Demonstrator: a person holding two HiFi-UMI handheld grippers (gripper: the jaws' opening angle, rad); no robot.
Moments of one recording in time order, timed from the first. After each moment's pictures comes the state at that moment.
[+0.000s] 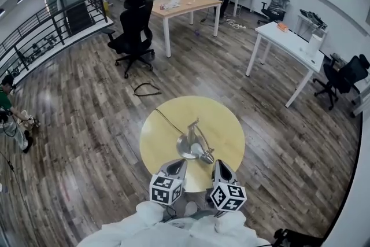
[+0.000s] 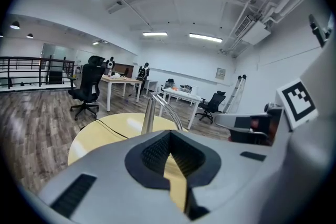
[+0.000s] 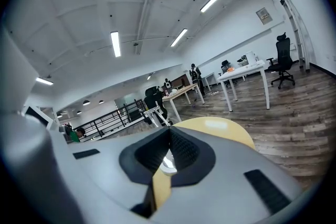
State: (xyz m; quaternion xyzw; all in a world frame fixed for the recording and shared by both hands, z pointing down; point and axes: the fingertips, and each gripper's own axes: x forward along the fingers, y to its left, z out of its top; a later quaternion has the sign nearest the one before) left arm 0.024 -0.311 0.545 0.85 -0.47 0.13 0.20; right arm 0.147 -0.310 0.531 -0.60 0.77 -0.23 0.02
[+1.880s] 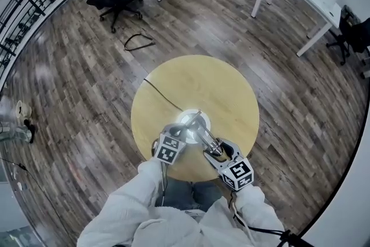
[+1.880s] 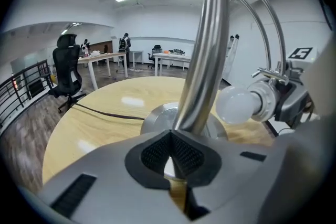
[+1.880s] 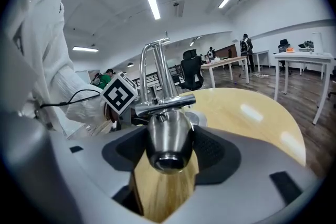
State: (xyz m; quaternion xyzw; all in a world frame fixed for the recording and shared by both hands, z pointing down) left arm 0.013 -0.482 0.737 0.84 -0.38 0.33 0.19; right arm 0.101 -0.396 0.674 -0.35 0.89 -0.21 -0.17
